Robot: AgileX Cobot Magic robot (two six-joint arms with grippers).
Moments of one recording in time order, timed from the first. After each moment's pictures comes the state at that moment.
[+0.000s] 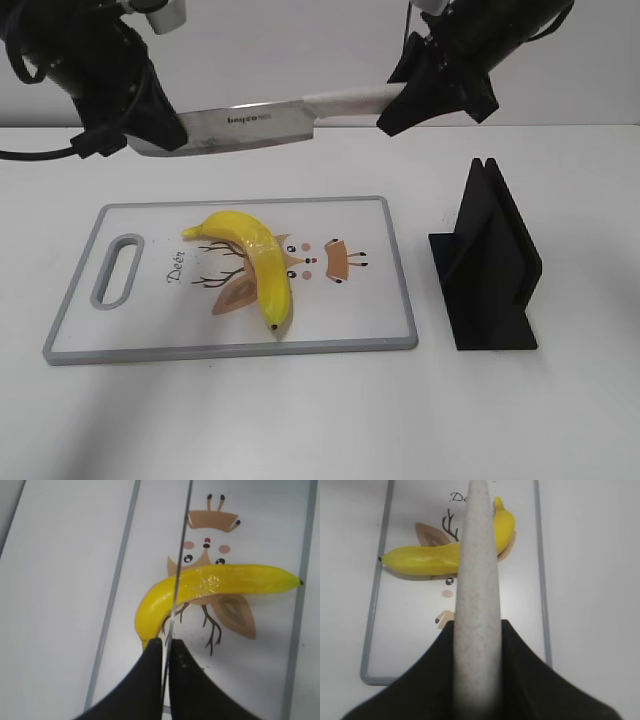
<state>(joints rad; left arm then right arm) -0.29 1.76 -1.44 -0.54 0.95 1.48 0.26 2.03 -1.75 0.75 1.20 -1.63</state>
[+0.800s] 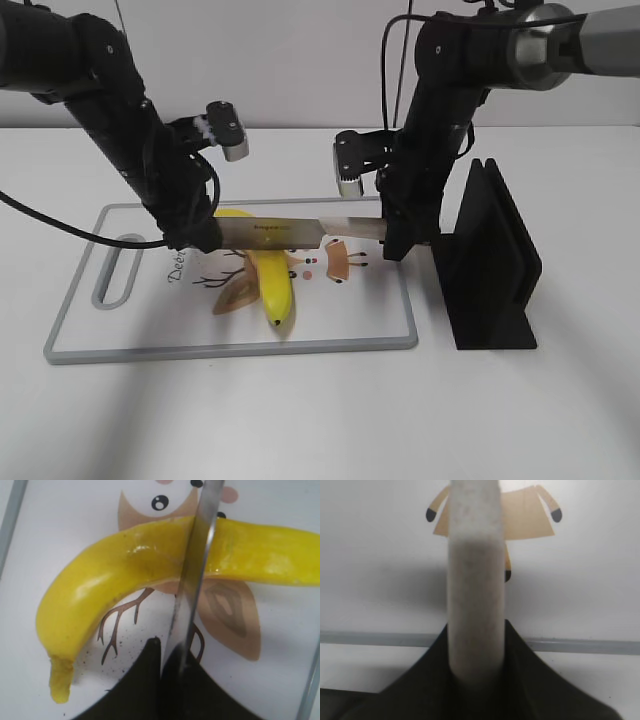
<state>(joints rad) -0.35 2.10 -1.44 -0.47 0.89 1.30 0.43 2.32 -1.76 0.24 1.10 -1.27</state>
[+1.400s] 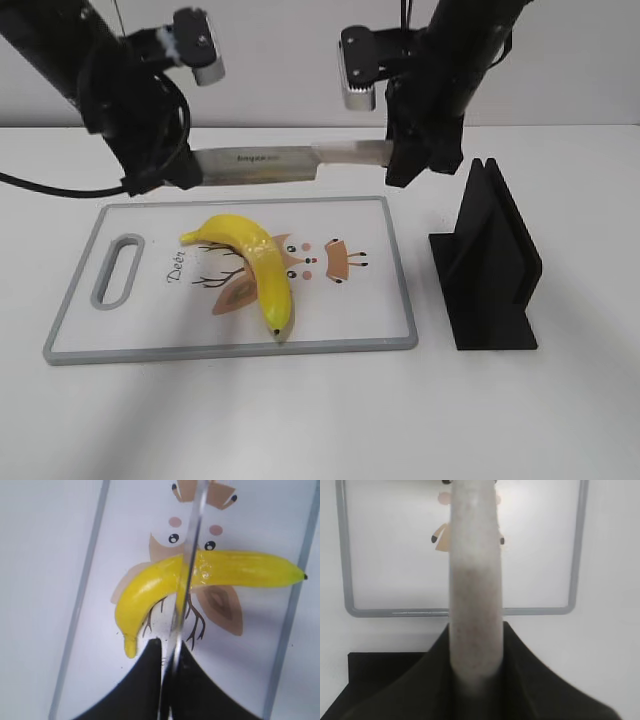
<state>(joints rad) -0.37 1.82 -1.41 -0.40 0.91 1.27 0.44 2.07 -1.76 0.25 1.13 -1.27</state>
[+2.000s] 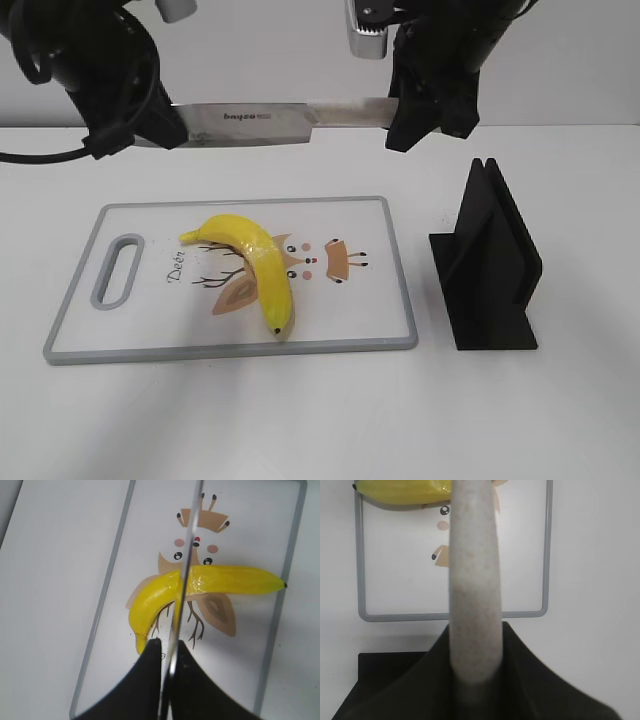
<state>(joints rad) -0.37 1.68 -1.41 -0.41 0.96 1.27 0.44 1.96 -1.76 0.28 1.15 -1.27</state>
